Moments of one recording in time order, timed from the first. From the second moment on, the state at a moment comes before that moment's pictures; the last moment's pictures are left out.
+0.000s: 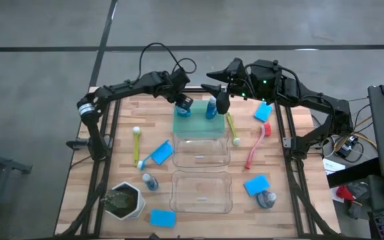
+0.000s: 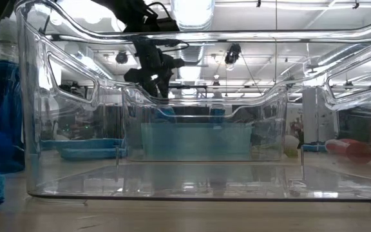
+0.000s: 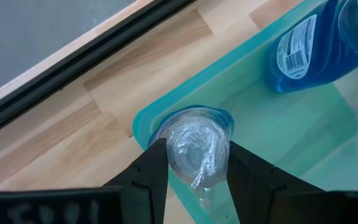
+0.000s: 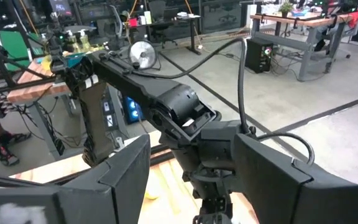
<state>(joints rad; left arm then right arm) 0.50 1.79 1.60 -0.90 -0.13 -0.44 -0.17 1.44 1.71 -0.44 0.19 0.16</state>
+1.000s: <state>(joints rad) 0.47 1.78 1.62 -0.89 -0.13 -0.42 -0.17 1.44 1.70 -0.44 0.19 0.16</state>
